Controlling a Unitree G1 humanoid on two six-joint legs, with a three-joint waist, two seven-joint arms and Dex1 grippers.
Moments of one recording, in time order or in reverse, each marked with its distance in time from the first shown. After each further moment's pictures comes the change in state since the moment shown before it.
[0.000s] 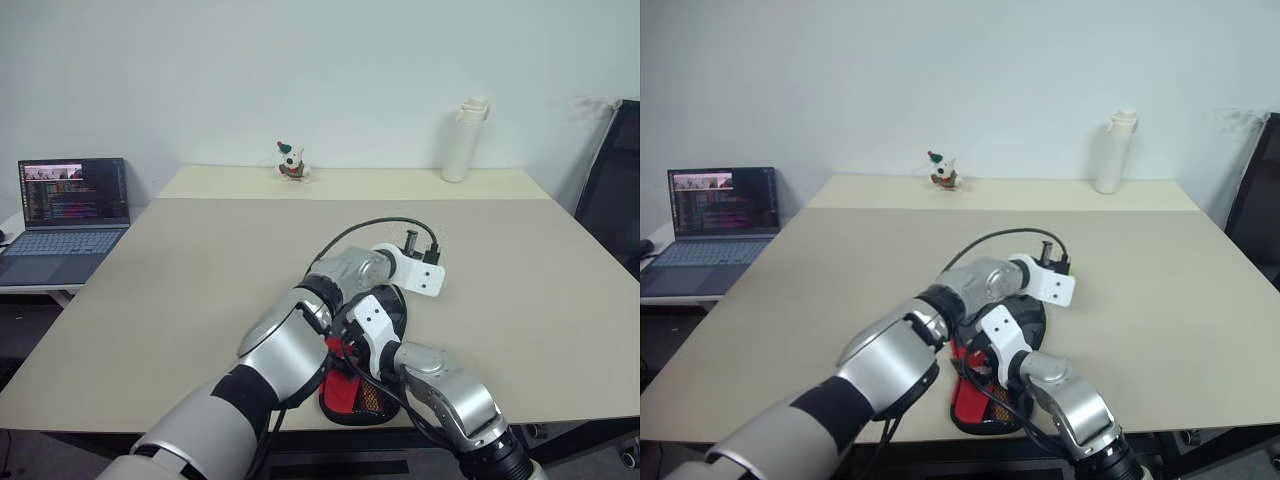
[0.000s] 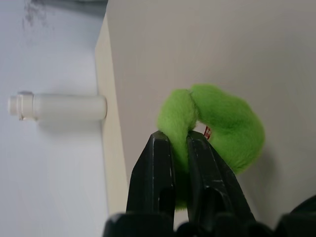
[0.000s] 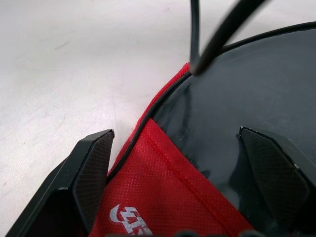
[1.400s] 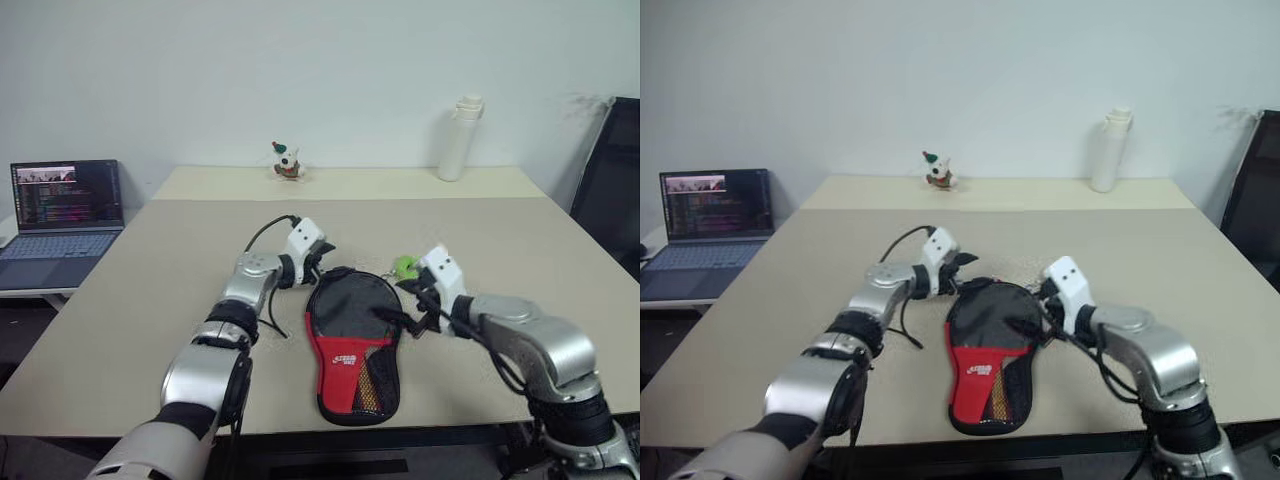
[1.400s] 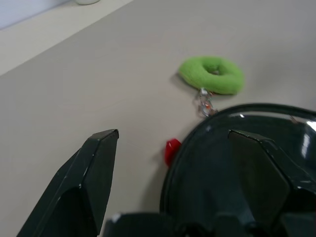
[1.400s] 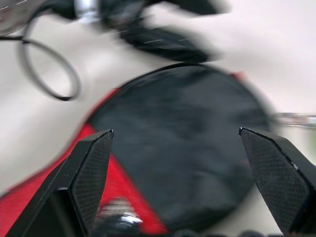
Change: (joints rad) left arm 0.405 0.344 0.560 -0.411 -0.690 0.393 -0.732; right arm -0.198 -0.326 -0.357 -0.127 0.255 0.282 0.149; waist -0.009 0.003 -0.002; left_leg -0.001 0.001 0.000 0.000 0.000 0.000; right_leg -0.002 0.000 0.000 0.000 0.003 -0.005
